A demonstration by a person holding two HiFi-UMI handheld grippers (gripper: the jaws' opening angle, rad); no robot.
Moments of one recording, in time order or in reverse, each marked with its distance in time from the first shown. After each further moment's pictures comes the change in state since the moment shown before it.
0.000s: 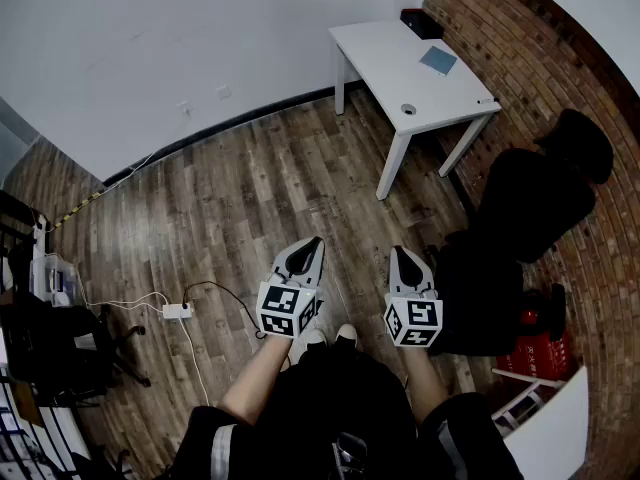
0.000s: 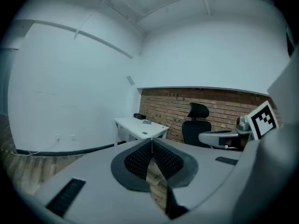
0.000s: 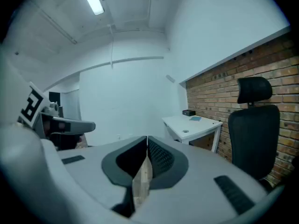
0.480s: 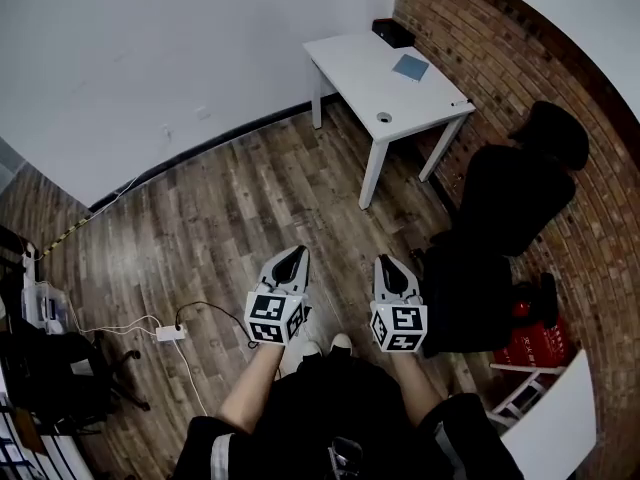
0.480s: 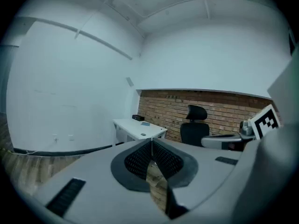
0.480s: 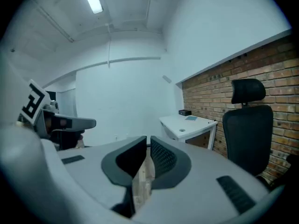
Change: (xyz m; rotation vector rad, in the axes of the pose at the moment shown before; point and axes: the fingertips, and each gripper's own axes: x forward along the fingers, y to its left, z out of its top) left arm -0.014 0.000 0.000 -0.013 -0.007 -0.015; right arm -0.020 0.012 -0.009 0.009 0.011 -0.043
